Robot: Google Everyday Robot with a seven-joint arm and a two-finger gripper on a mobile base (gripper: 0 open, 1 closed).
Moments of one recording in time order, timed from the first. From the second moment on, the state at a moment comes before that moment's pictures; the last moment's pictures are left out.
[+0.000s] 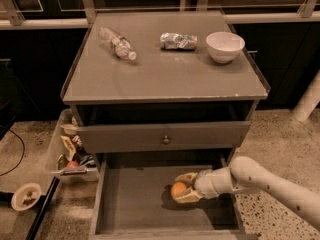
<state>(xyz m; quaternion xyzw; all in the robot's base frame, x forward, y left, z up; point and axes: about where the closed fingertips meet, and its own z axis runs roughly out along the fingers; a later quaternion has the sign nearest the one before) 0.493 -0.094 0.440 -0.55 0.70 0.32 0.33</state>
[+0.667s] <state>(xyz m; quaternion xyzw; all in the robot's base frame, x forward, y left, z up) 0.522 -0.146 0.572 -0.58 0.68 0.24 0.38</state>
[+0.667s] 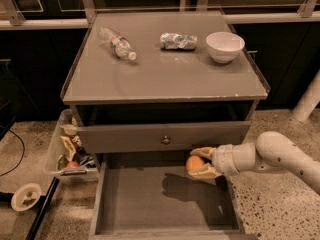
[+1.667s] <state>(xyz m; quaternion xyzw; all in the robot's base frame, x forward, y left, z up) 0.485 -0.130 0.624 -0.64 0.63 0.19 0.39</state>
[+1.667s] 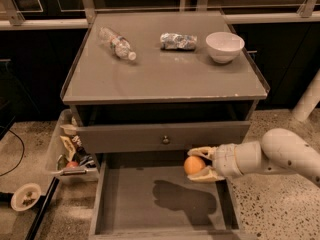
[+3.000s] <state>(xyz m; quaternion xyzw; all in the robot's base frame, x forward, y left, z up) 0.509 -0.101 0.876 -0.72 0.51 0.06 0.47</state>
